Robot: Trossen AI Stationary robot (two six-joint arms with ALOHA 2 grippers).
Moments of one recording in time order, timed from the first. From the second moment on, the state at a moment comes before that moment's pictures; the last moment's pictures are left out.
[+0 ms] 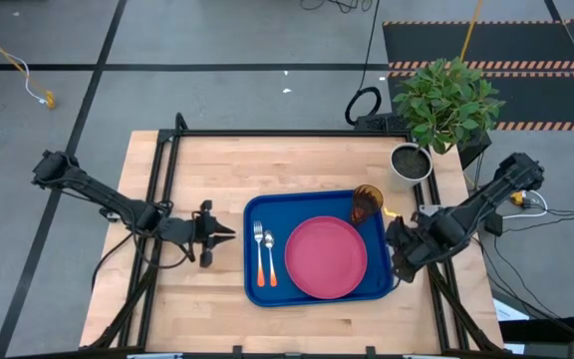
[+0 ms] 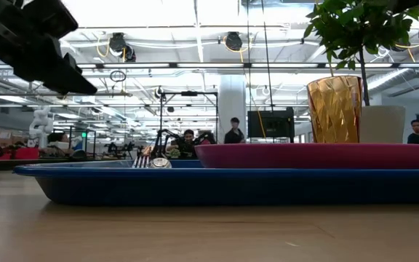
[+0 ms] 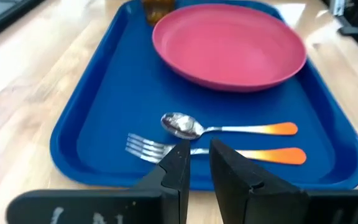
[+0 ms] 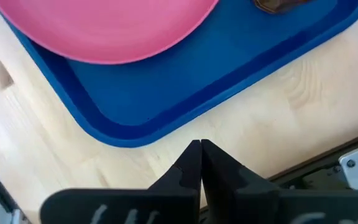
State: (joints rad) left arm -0.42 0.87 0.33 0.00 -0.41 -0.29; right arm 0.62 1.14 1.01 -1.36 0.11 1.10
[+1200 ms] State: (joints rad) left arm -0.42 1.15 0.37 -0.18 -0.37 -0.47; right arm 0.66 1.14 0.65 -1.18 -0.06 1.14
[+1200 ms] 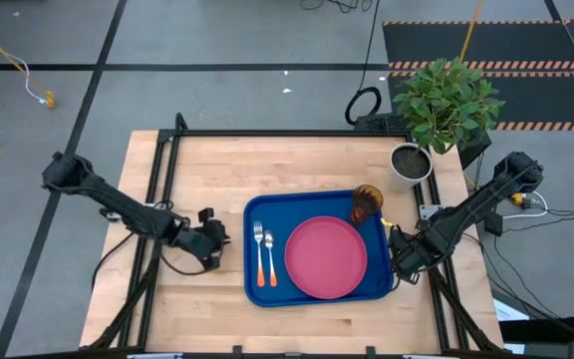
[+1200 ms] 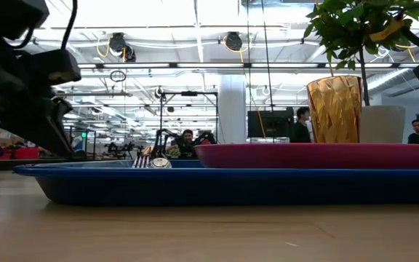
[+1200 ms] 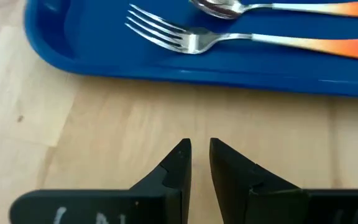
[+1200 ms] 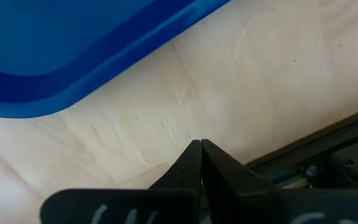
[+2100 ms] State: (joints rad) left arm -0.31 1.24 0.37 -0.11 -0.32 -0.43; right arm 0.73 1.14 0.50 -0.89 -0.08 1.26
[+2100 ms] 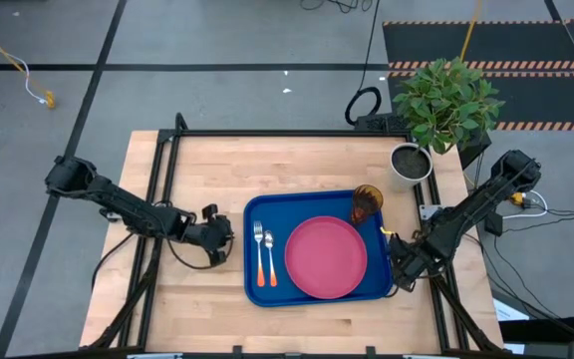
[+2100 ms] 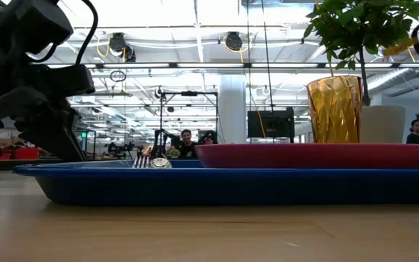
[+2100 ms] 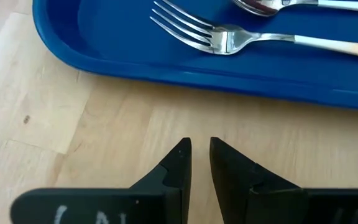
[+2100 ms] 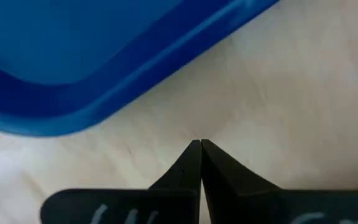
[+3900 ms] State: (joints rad) left arm -0.22 1.24 0.37 -0.10 -0.21 -0.32; right arm 0.63 1.14 0.45 -0.71 -0.05 1.12
